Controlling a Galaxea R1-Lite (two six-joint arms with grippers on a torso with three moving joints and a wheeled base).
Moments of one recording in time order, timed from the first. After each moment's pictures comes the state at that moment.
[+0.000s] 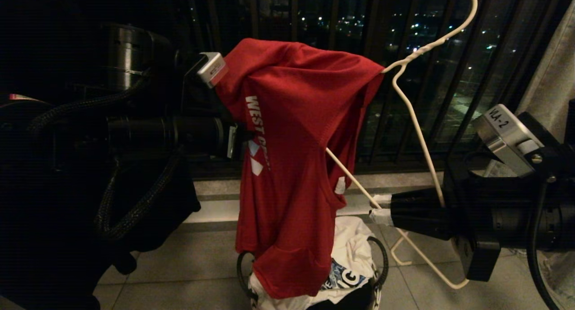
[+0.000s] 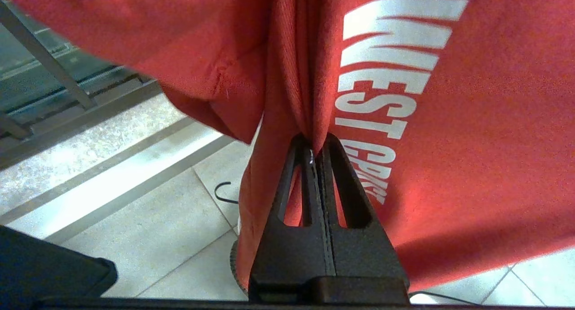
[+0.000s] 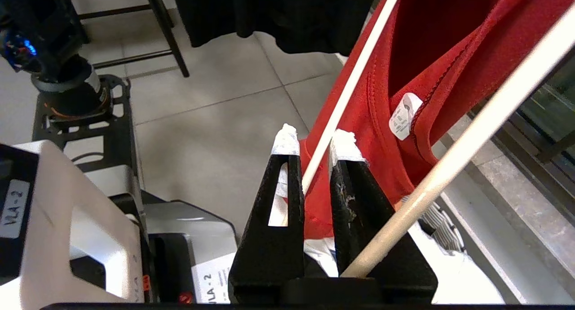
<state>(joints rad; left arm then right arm) -0.51 1.60 -1.28 -0.04 -0.14 0.00 0.52 1.33 -0.81 -0.26 0.64 -0.29</state>
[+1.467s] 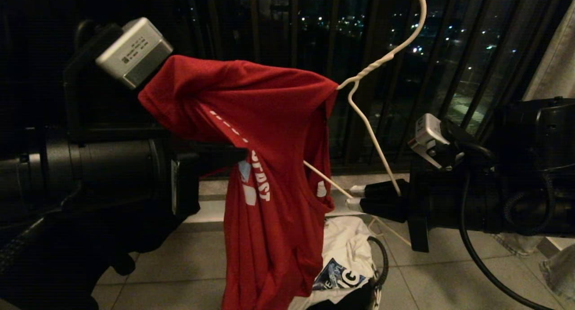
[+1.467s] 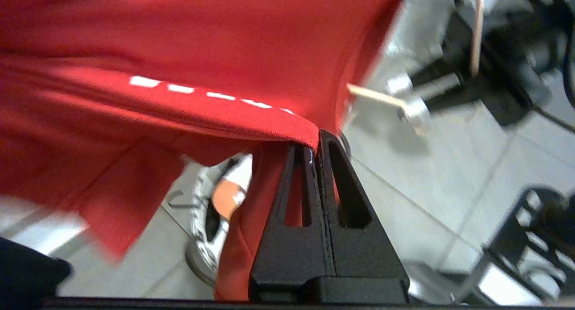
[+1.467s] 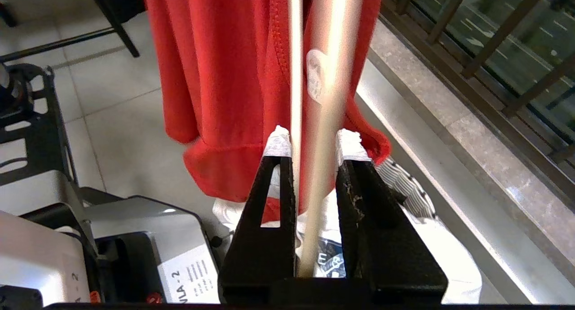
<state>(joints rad) -0.74 1.27 -1.05 -0.03 -0.12 0.00 0.52 1.48 -0.88 -0.27 0.46 -0.30</state>
